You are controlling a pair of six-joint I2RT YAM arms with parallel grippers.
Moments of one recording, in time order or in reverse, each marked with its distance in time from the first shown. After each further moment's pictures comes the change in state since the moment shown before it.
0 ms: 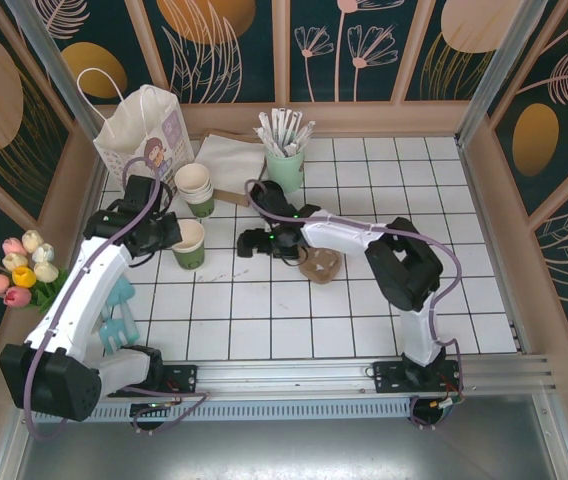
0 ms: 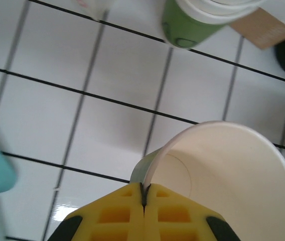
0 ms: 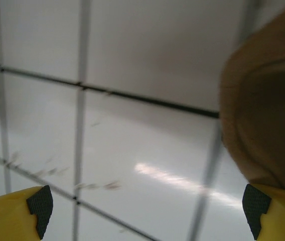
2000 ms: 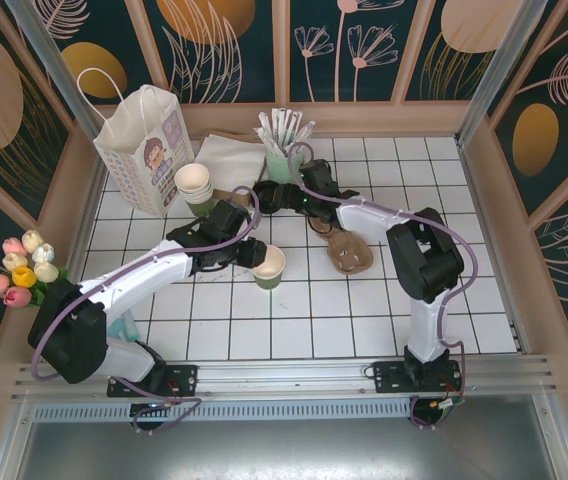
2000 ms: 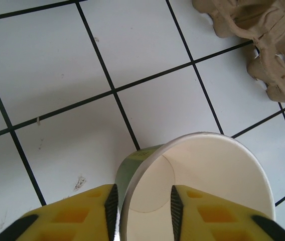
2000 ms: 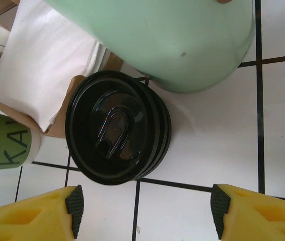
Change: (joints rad) left arm -0.439 0.227 -0.156 0.488 0.183 0.120; right arm -0.233 -0.021 -0.061 0.409 0.099 -0.084
